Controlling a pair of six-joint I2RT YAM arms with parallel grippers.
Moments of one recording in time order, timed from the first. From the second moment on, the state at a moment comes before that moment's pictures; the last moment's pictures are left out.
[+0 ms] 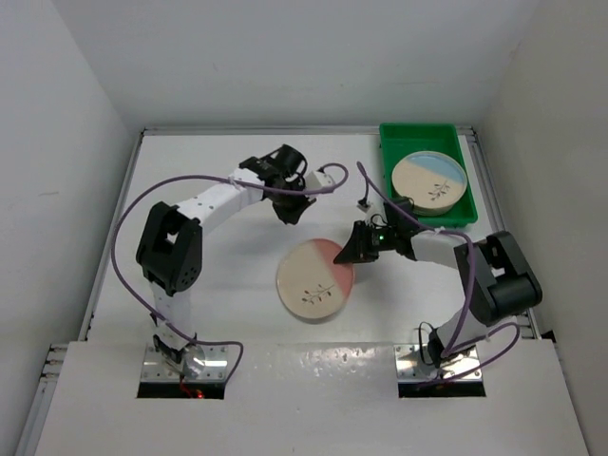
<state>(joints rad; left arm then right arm) -0.59 1.90 1.56 -0.78 0.29 0.47 0.31 1.63 0.62 0.12 -0.82 0.44</state>
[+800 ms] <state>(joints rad) -0.31 1.86 1.60 -0.77 0.26 0.41 -0.28 1.53 0.69 0.41 -0.14 1.00</state>
